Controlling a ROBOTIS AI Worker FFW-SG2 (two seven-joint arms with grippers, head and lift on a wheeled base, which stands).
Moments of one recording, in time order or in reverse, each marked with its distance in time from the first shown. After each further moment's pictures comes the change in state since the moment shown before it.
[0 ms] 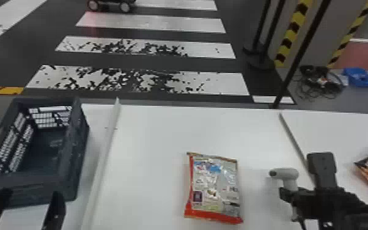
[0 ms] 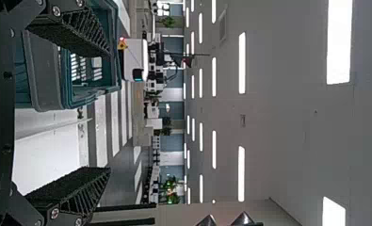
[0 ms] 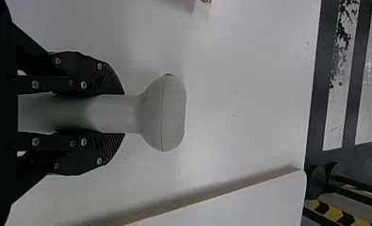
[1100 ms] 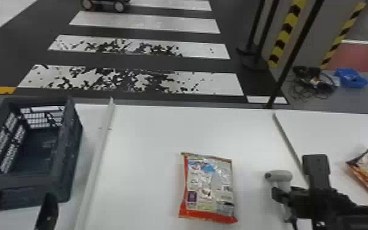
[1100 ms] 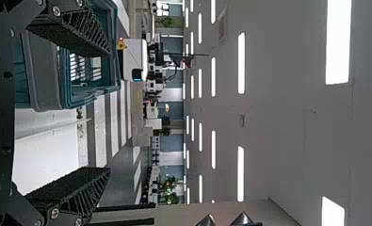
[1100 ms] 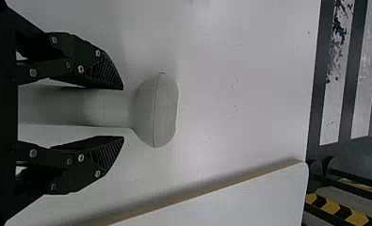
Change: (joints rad) left arm 0.000 -0.001 0.000 0.000 0.000 -0.002 0.000; right arm 0.002 -0.001 -0.015 0.049 -0.017 -0.063 -0.016
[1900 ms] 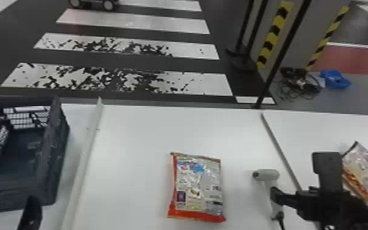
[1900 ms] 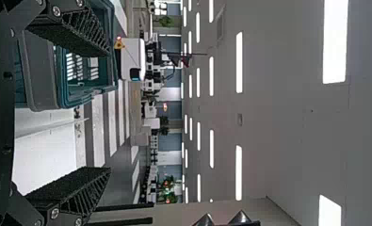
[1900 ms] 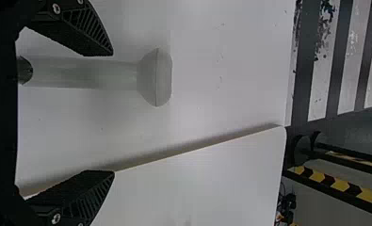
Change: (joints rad) left arm 0.005 0.003 0.000 -0.005 0.000 -0.009 0.000; right arm 0.109 0.009 -0.079 -0.270 -0.050 0.135 -0.052
